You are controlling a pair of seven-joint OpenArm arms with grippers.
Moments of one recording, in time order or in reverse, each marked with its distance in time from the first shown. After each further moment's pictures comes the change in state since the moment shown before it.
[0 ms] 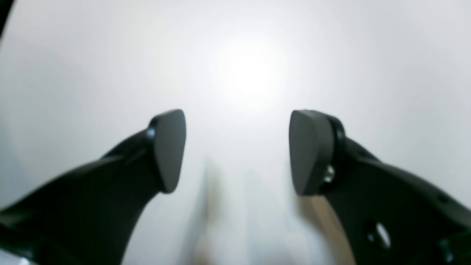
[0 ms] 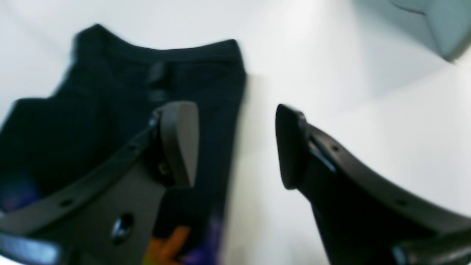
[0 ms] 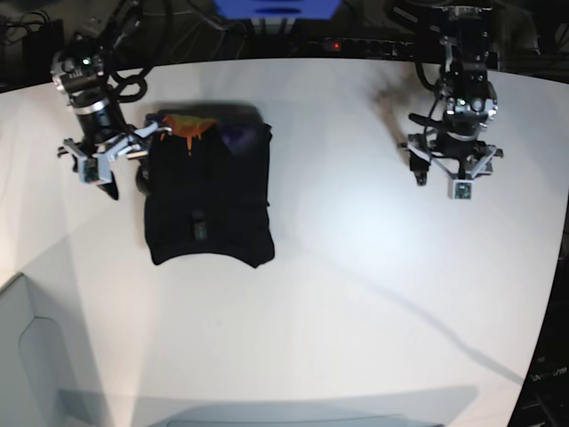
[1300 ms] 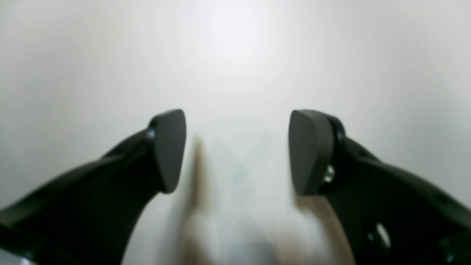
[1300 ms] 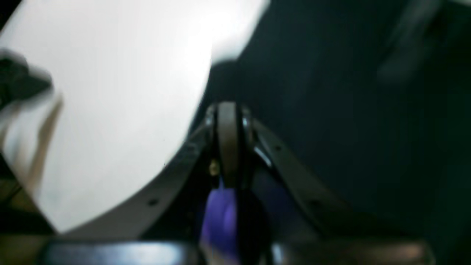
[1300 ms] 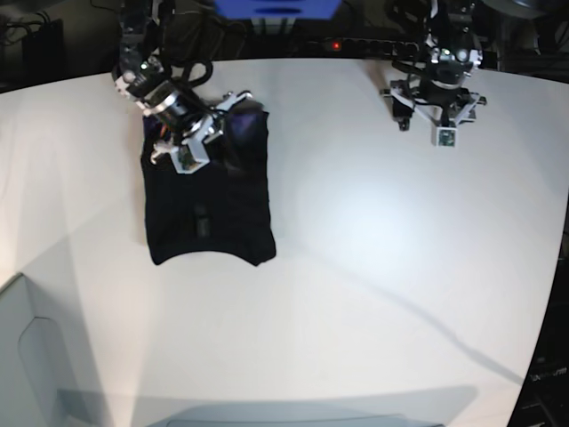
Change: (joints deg) left arm 13.7 4.3 -0.1 5.0 0.0 0.4 -0.5; right arm -2.7 5.7 -24.0 -10.3 0.7 0.0 9.0
